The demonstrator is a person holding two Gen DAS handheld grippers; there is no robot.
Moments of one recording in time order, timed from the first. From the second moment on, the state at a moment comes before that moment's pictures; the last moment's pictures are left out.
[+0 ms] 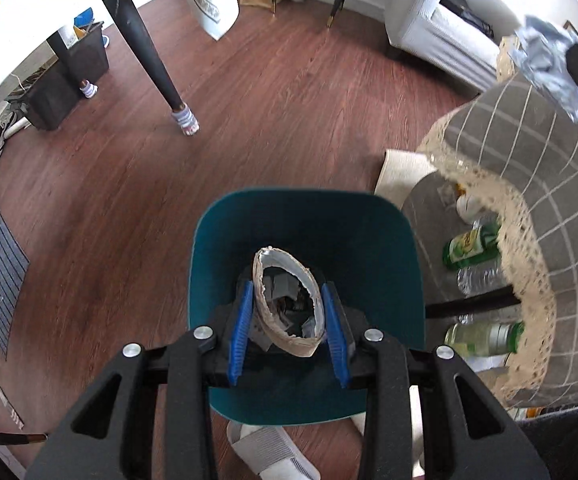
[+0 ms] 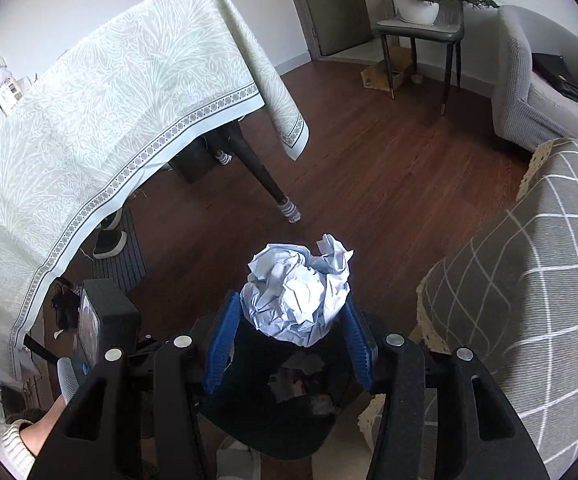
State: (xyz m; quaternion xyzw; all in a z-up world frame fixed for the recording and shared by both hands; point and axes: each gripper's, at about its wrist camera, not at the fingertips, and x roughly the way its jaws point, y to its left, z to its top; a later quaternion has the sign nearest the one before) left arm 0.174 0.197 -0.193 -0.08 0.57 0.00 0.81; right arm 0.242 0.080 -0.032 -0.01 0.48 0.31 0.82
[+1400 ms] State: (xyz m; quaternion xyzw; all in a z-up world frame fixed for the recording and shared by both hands) left arm 0.146 0.251 -0.157 -0.11 0.52 0.02 0.84; right arm 0.235 0.164 -0.200 -0.13 0.62 0.29 0.71
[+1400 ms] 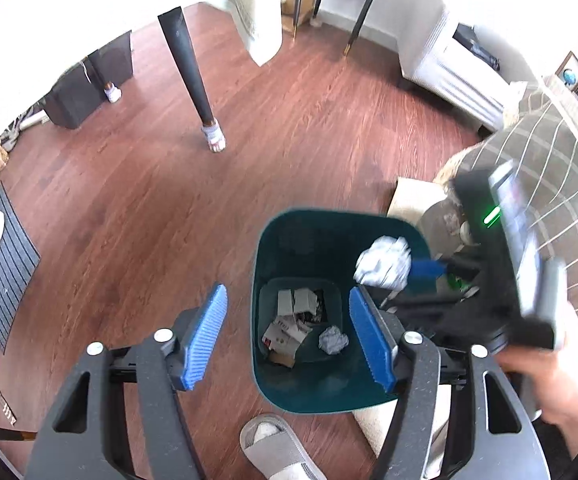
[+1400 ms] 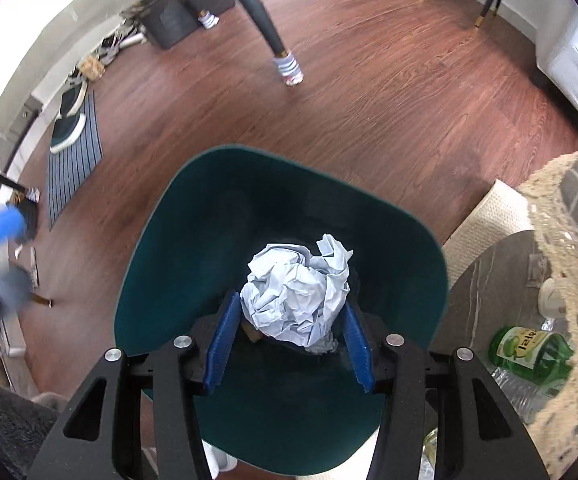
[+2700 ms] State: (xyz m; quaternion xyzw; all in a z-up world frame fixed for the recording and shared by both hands) left arm 0.133 0.214 0.017 -0.08 0.32 -0.01 0.94; right arm 0.191 0.140 -0.110 -0.18 0.51 0.36 0.76
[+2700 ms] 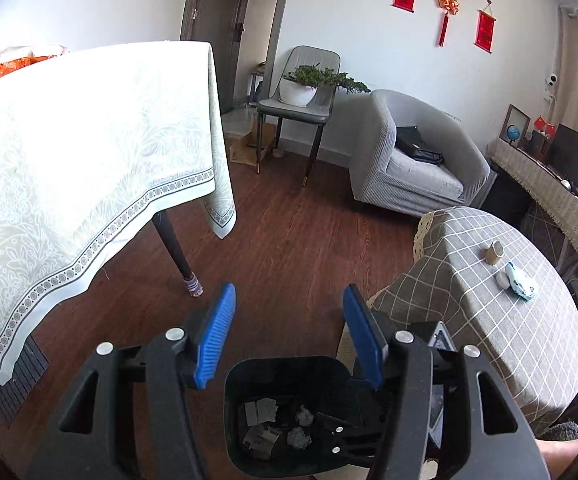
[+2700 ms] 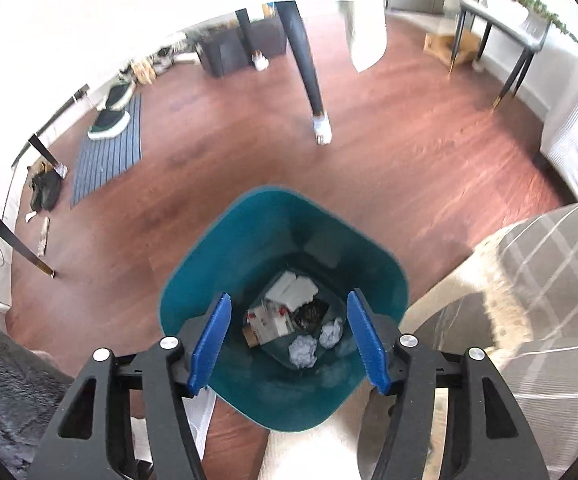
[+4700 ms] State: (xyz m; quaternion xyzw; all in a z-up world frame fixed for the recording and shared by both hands) left arm 0.224 -0.085 -0.032 -0.12 0.40 -0.16 0.90; right arm 0.202 -0.239 0.026 -0.04 0.42 0.10 0.90
